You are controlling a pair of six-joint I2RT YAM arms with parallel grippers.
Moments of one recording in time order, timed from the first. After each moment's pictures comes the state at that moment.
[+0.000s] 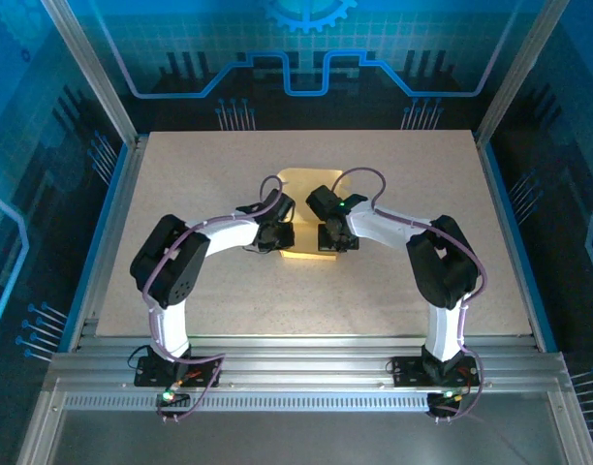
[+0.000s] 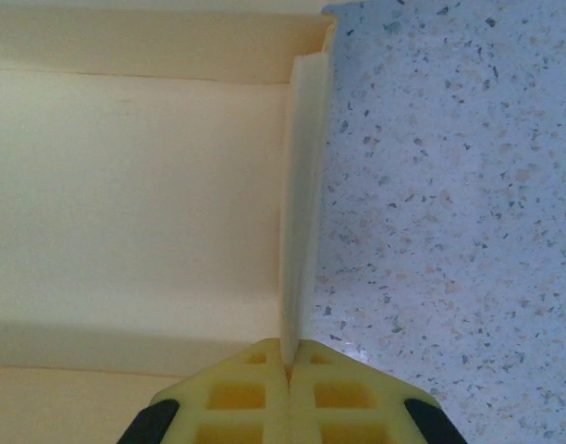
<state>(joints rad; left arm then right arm) -0.54 1.92 1.16 -0.40 0.01 -0.66 0.64 1.90 1.34 -0.79 0.15 0.69</state>
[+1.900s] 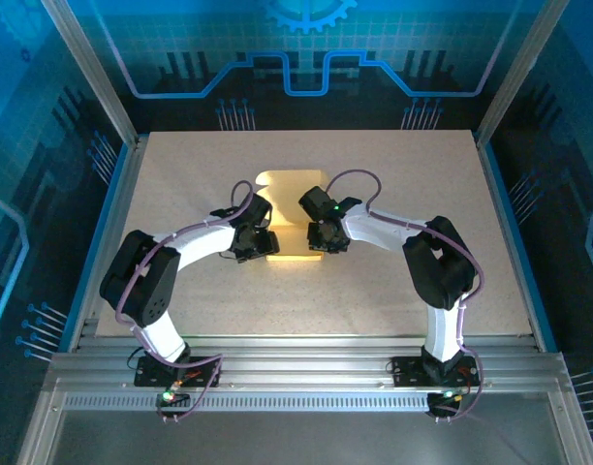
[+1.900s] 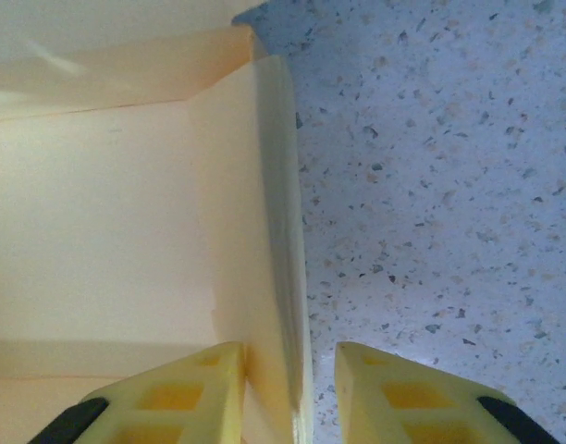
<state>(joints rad) -0.45 1.71 1.02 -0.53 0.04 -0.75 0.68 1.91 1.34 -0.70 0.09 0.79</state>
